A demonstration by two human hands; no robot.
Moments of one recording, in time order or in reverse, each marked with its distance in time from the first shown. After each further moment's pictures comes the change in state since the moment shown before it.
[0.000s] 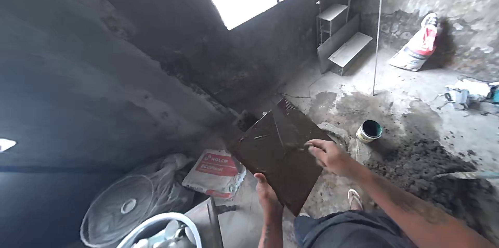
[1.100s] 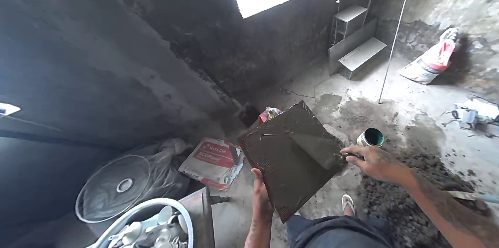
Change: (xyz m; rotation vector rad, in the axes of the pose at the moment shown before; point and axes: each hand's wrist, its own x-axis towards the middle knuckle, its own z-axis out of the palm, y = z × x) left_hand 0.015 -0.003 -0.022 -0.208 -0.119 -0.156; right_hand -0.023 0.024 -0.089 -0.688 -0.074 -0.008
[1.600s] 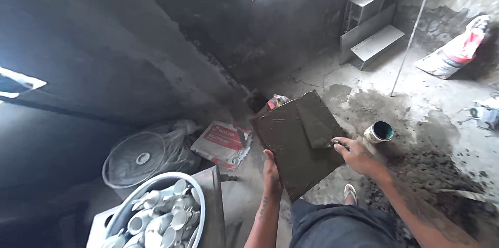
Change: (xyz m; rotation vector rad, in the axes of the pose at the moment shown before) left_hand 0.006 -0.003 -0.001 0.085 0.031 -0.047; right_hand 0.043 -0.032 0.069 0.288 0.080 0.126
